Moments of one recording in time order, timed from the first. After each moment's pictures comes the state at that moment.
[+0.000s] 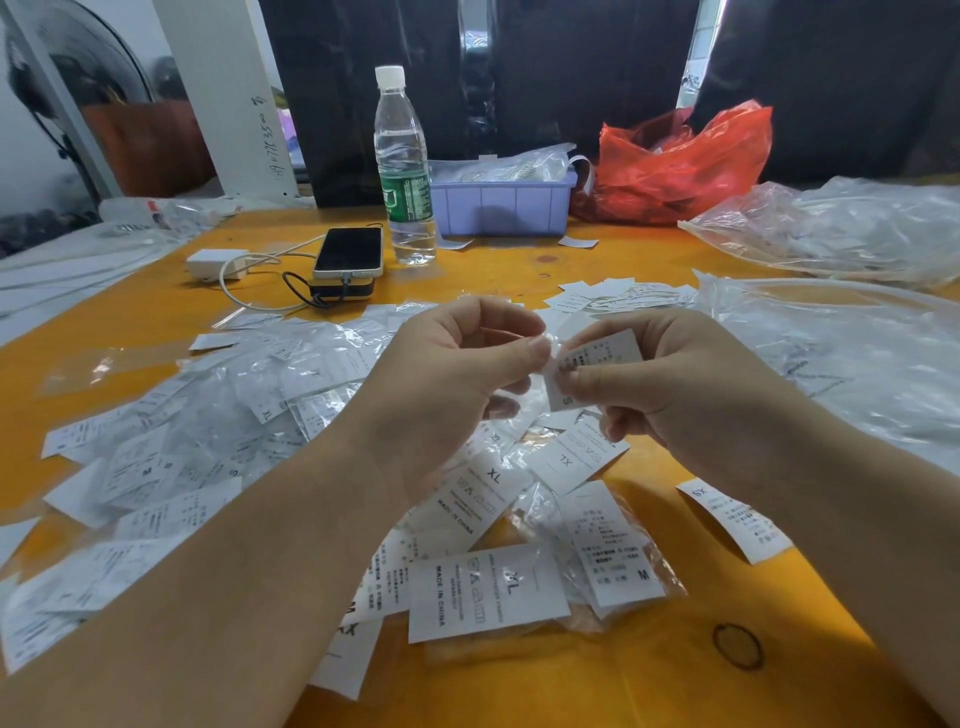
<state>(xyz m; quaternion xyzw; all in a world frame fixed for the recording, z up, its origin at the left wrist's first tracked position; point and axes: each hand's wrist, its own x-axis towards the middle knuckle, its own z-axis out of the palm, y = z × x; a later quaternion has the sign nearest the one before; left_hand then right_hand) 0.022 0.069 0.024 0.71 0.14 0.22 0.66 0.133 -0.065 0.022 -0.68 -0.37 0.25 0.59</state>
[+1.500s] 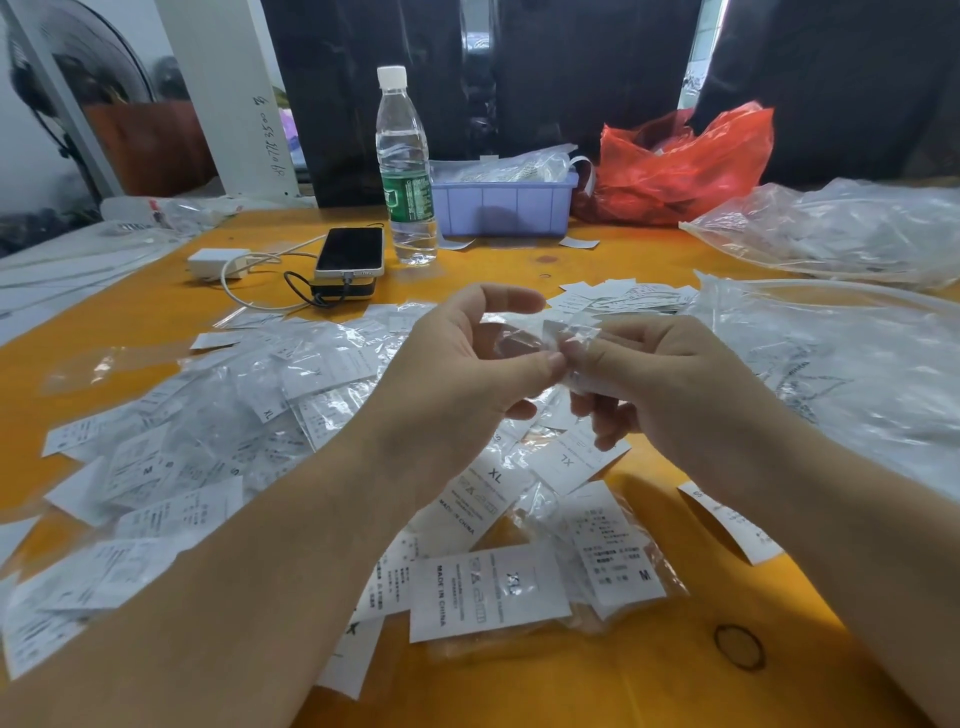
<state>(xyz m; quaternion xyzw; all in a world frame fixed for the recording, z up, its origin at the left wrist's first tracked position) 0.022 0.066 0.021 0.74 0.10 0.23 0.63 0.129 -0.063 0.017 -0.67 -0.42 0.19 0.58</state>
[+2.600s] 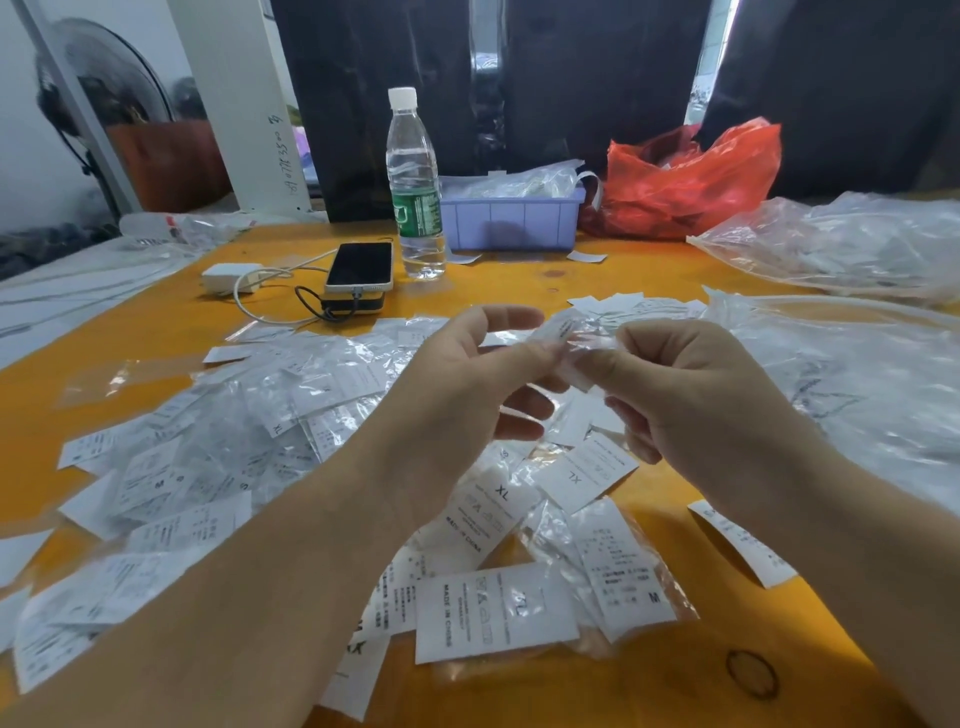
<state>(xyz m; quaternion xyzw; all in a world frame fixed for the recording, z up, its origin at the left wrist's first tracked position) 0.022 0.070 0.023 0.70 0.11 0.19 0.68 0.128 -0.064 0.018 -0.67 -0.42 0.13 0.59</state>
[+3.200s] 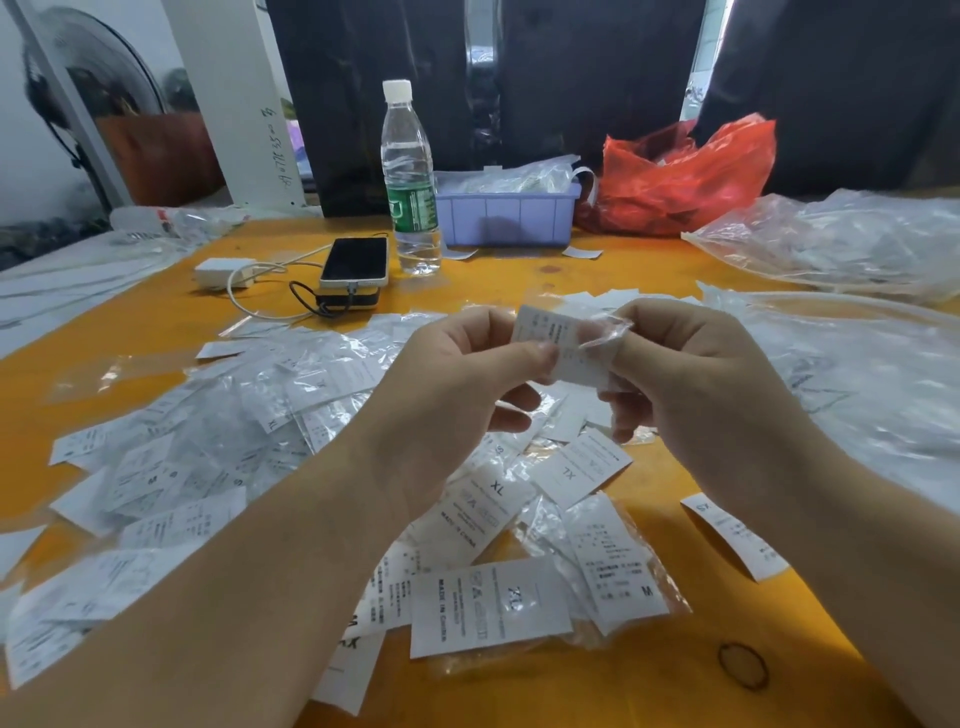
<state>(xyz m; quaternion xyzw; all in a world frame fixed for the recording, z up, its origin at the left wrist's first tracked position) 0.022 0.070 0.023 0.72 0.12 0.20 0.65 0.129 -0.064 0.019 -0.65 -0.40 0.12 0.64</state>
